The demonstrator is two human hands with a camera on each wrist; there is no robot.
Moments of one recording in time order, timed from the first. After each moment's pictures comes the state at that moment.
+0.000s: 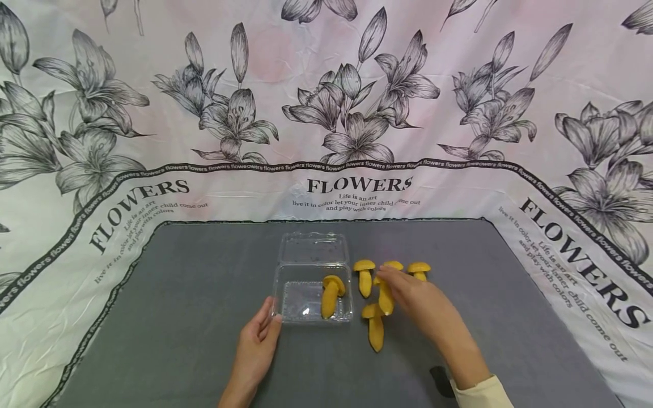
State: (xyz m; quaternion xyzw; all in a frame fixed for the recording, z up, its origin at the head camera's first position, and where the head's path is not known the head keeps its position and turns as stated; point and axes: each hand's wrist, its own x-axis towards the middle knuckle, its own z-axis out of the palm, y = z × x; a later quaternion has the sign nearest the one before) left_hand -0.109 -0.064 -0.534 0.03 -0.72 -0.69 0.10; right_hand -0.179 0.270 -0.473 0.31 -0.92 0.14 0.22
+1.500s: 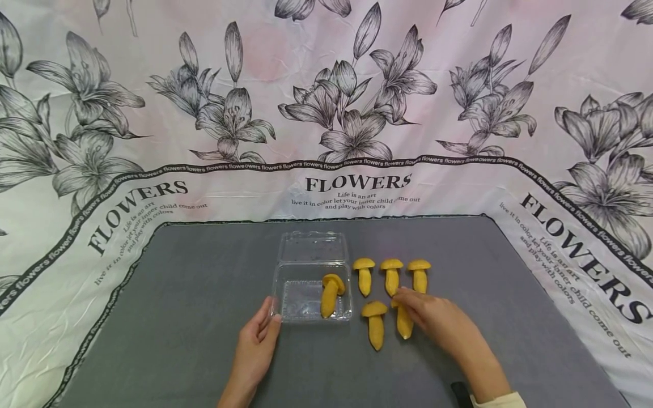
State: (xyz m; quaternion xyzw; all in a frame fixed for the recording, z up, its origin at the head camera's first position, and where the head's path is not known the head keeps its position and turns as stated) left_hand -0.109 -0.062 -0.534 0.04 -0.73 -0.68 0.09; right_hand -0.169 0.310 -0.505 0.35 -0.91 0.12 0.17
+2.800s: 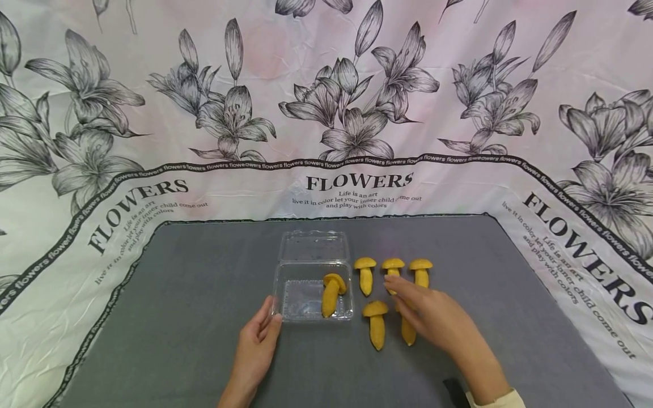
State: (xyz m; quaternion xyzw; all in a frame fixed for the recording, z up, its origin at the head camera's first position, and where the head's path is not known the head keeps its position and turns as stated) left_hand -0.110 -0.063 -0.536 0.04 -0.73 -0.68 0.09; right_hand -0.164 0.288 -0.475 0.34 -0.91 0.18 0.16
